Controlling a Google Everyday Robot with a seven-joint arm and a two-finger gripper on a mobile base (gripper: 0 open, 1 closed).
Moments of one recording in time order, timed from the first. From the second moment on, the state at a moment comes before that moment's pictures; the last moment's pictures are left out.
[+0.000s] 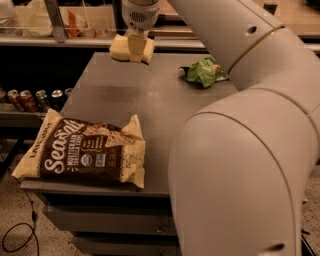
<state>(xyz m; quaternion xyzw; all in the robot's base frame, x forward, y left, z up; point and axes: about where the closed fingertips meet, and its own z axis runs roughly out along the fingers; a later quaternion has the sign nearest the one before) 0.700 0.034 0.965 -0.65 0.73 -0.05 0.18</state>
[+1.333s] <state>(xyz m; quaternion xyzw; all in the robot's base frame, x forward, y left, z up) 0.604 0.116 0.961 -0.87 0.46 0.05 0.17</state>
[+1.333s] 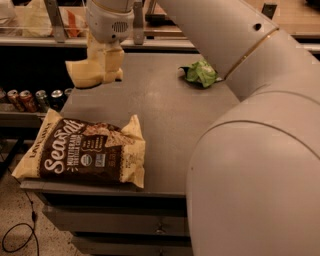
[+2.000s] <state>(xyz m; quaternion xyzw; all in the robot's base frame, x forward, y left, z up) 0.593 0.133 0.945 -0.89 0.42 0.07 0.15</state>
